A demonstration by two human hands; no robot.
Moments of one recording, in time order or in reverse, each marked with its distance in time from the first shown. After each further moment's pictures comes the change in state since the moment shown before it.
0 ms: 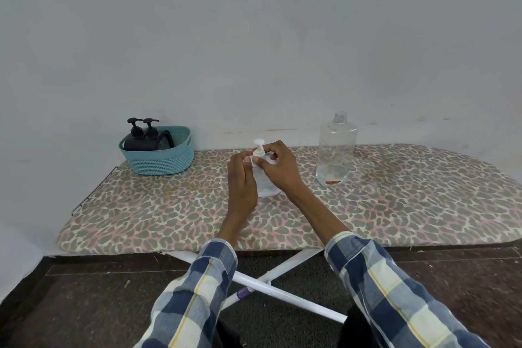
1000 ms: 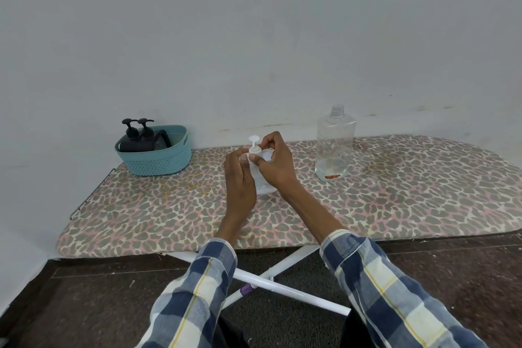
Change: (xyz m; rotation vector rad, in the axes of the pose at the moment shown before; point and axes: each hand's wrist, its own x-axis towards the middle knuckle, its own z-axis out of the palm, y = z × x) left_hand 0.000 -0.004 0.001 0.031 0.022 0.014; right_hand -0.005 -0.006 0.006 0.112 0.084 0.009
